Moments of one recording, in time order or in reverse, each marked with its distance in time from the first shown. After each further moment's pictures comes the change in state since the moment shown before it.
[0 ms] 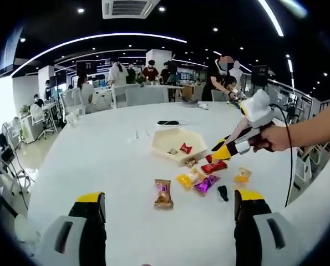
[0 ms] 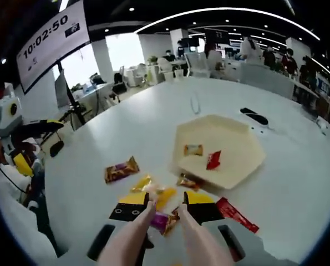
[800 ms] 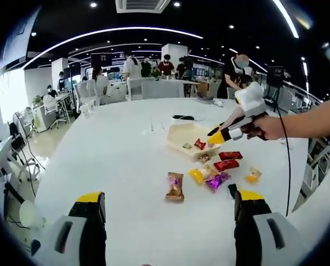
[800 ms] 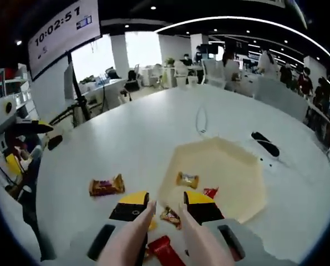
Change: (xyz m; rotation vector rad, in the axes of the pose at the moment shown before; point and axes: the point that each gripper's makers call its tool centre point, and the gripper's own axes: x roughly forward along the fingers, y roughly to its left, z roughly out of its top) left arm -0.006 0.018 -0.009 -0.068 0.040 0.108; right arm 0.035 -0.020 0.050 -0.155 -0.026 0.066
